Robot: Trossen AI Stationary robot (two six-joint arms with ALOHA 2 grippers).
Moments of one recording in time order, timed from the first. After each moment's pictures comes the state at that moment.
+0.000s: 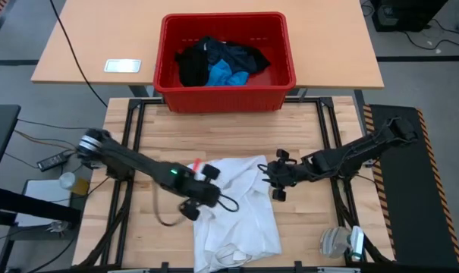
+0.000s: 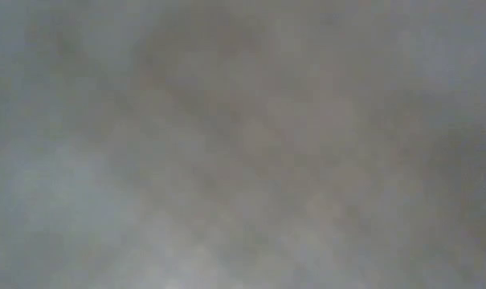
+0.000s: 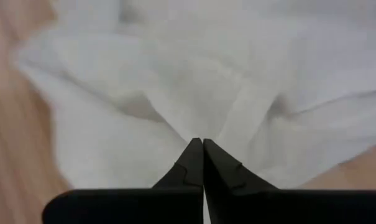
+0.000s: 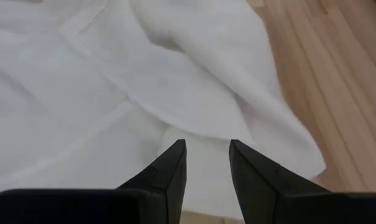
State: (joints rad) left arm -0.37 1.62 1.36 -0.81 -0.20 0.18; right arm 0.32 1.28 0.80 -0.40 0.32 0.37
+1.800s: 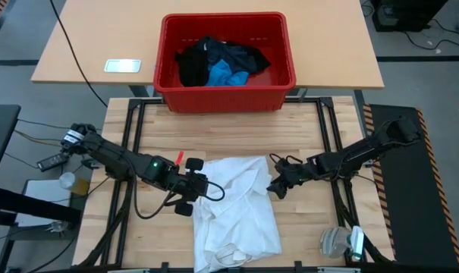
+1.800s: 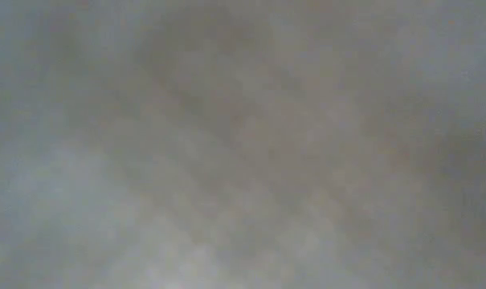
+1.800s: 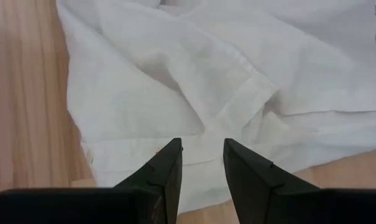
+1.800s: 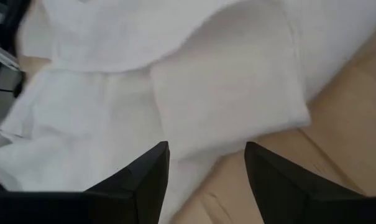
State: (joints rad) left arm -0.38 1.47 1.24 -0.81 -0.24 -0.08; right arm 0.25 1.25 0.42 0.03 0.06 1.06
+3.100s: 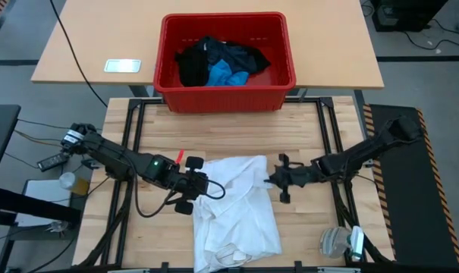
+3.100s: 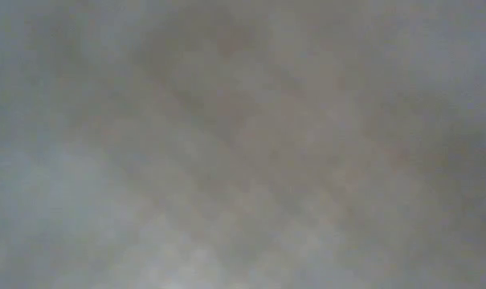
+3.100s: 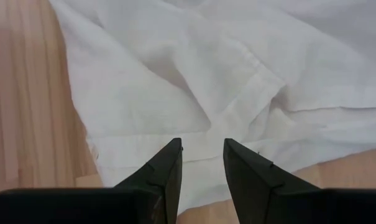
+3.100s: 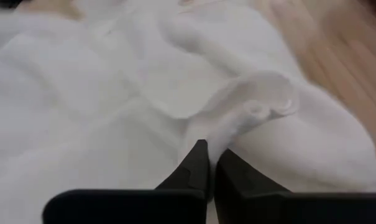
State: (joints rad) left arm -0.37 1.47 1.24 -0.82 -0.24 -0.06; right arm 0.35 1.20 0.44 0.13 0.32 0.23
